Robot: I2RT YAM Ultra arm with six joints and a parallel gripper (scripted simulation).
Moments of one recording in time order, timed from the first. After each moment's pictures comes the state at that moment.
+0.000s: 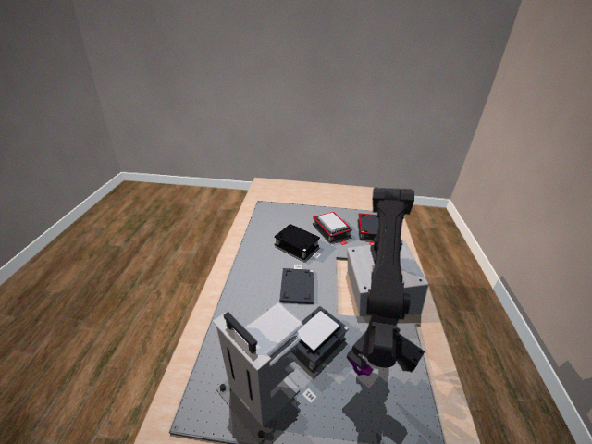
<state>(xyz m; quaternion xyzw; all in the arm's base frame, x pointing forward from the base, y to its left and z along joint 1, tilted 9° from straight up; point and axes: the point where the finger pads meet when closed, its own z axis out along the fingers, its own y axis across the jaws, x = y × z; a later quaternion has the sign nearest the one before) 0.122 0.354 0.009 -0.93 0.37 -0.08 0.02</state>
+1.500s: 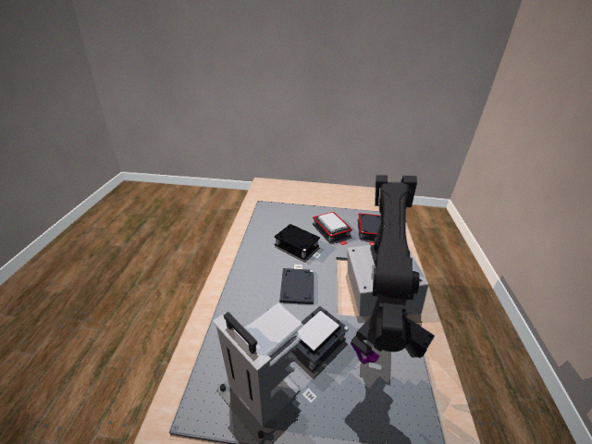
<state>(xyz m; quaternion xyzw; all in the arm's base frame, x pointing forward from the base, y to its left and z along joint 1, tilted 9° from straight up) 0.113 0.358 0.074 -0.93 0.37 -0.07 0.03</state>
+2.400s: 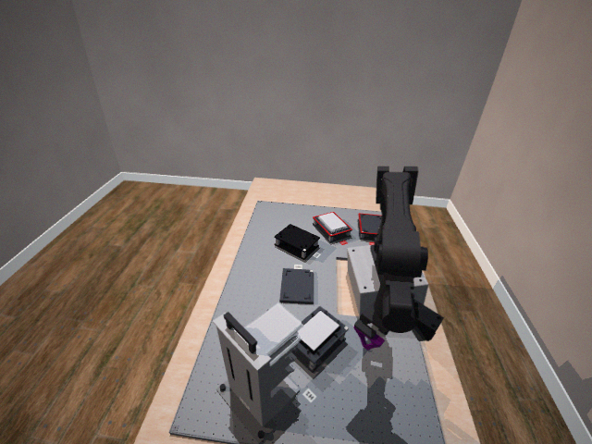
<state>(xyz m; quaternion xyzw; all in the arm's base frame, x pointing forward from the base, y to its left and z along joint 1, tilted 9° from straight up) 0.106 0.357 0.135 -0.92 0.38 -0.07 0.03</state>
